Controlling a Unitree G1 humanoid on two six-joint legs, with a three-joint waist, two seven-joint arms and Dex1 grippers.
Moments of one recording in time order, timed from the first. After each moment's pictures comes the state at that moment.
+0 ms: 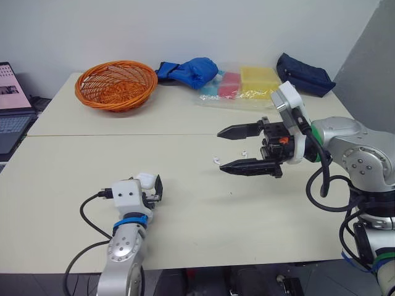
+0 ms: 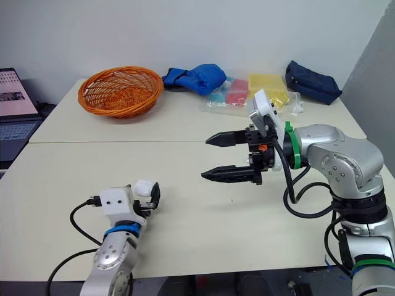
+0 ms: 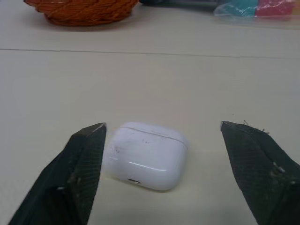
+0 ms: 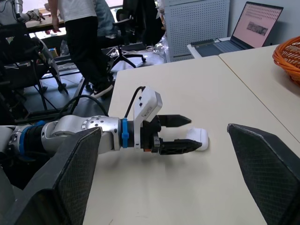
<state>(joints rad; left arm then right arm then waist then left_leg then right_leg) 0.19 0.14 0.07 -0.44 -0.16 0.28 -0.03 -0.81 -0.65 0.06 -0.32 0.86 0.95 1.04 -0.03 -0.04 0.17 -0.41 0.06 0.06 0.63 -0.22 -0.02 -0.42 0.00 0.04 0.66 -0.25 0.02</state>
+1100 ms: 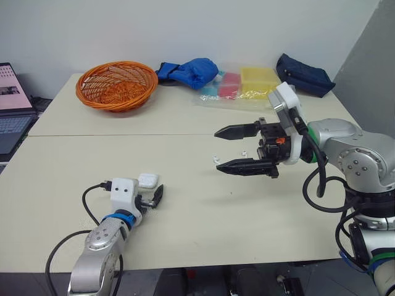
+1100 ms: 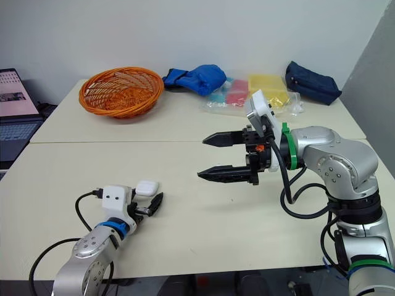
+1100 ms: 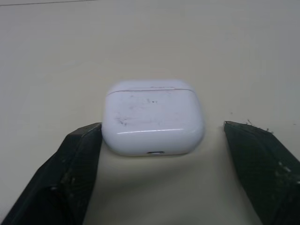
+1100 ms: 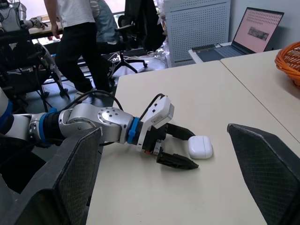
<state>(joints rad) 0.10 0.32 0.14 -0.32 -0.25 0.45 -0.24 -0.80 -0.62 0.06 -0.32 0.86 0.95 1.02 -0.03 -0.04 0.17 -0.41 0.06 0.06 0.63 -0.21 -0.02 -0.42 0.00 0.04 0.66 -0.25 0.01</state>
